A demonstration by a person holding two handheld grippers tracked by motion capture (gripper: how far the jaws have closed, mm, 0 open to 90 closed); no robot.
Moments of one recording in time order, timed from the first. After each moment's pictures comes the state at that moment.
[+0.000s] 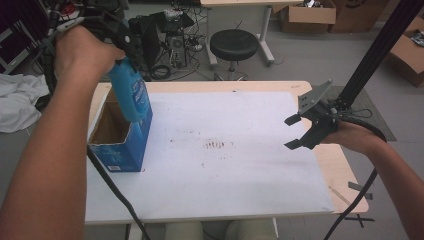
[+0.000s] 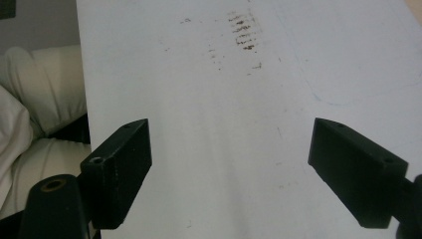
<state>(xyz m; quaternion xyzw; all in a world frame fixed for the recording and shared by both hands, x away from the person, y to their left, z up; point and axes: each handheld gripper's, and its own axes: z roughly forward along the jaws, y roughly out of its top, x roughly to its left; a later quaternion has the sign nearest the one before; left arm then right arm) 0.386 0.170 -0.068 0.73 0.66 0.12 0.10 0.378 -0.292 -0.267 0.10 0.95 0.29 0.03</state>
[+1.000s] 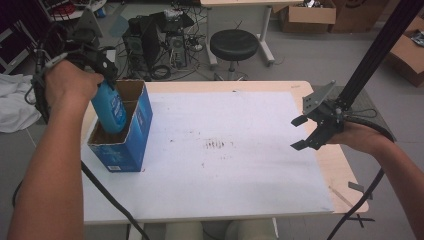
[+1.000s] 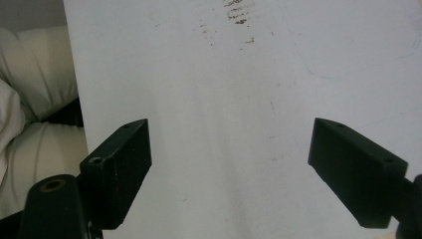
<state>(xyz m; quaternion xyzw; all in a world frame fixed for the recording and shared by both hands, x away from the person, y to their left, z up) 0.396 0.227 -0.138 0.69 0.70 0.13 0.08 0.377 -0.304 -0.268 0.12 0.96 0.26 0.04</state>
